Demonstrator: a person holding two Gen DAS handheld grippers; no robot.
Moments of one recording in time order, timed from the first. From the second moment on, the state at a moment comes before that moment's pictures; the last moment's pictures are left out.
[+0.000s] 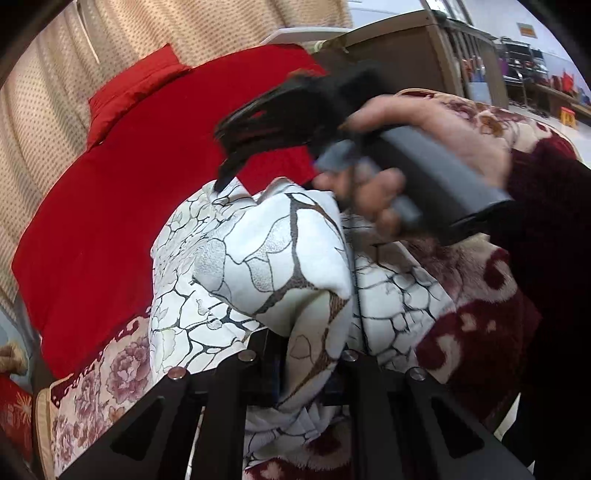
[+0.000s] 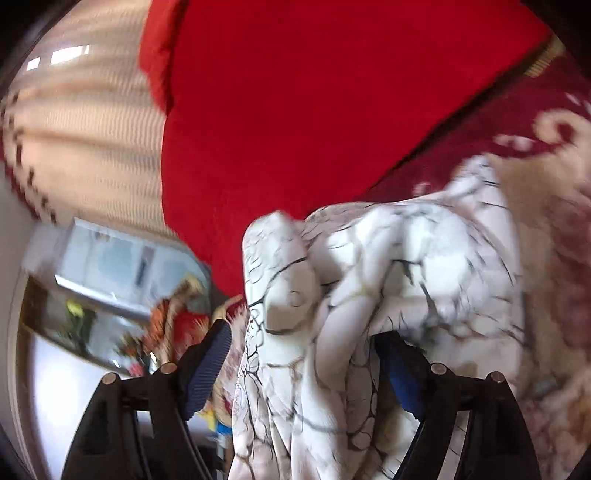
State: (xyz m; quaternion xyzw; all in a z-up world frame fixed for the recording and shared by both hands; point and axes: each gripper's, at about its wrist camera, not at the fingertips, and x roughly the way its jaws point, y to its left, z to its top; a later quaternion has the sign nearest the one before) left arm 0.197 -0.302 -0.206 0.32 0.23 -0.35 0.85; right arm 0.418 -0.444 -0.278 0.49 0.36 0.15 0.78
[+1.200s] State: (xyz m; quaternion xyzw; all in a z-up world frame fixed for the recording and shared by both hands) left arm 0.167 -0.276 -0.124 0.24 0.20 -0.53 0.79; right arm 0.404 -0.505 -0.295 0.34 0.40 0.00 0.85
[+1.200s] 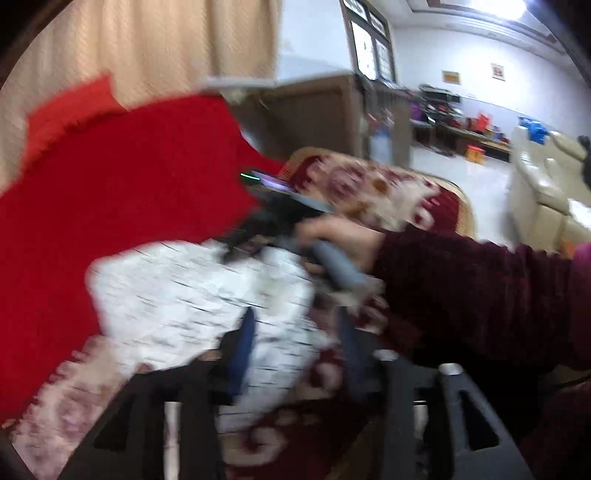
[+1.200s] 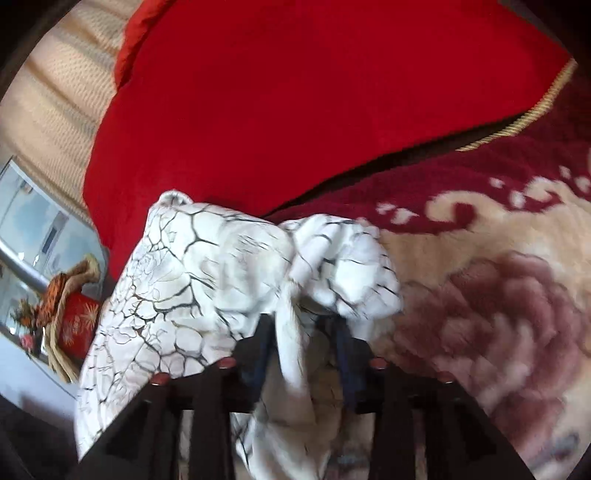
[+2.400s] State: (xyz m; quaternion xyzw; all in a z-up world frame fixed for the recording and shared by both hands) left arm 0.292 -0.248 -0.191 0.18 0.32 -0.37 0.86; right arm 0.456 -0.424 -0.218 0.24 0.45 0.01 0.86
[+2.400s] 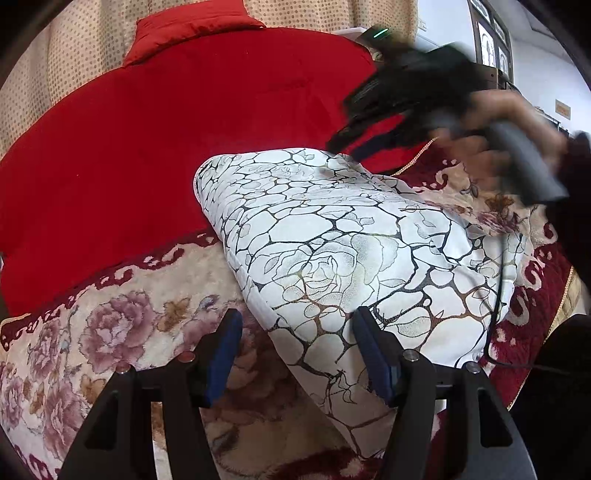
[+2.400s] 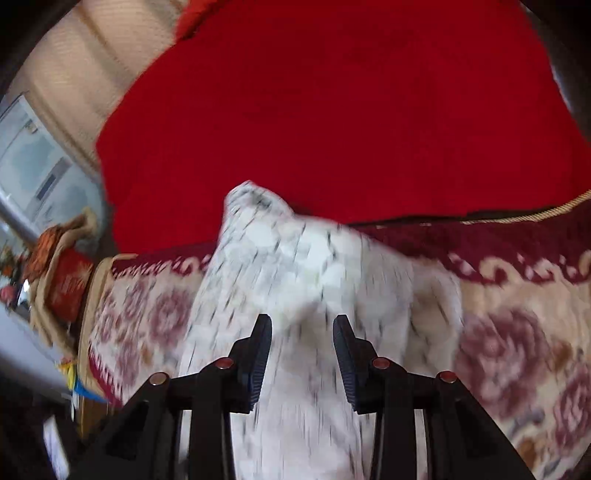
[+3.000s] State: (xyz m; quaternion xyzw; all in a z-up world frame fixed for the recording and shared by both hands) left arm 0.286 -0.249 -0.190 0.20 0.30 -0.36 0.86; right arm 0.510 -0.383 -0.217 0.21 0.45 0.03 0.87
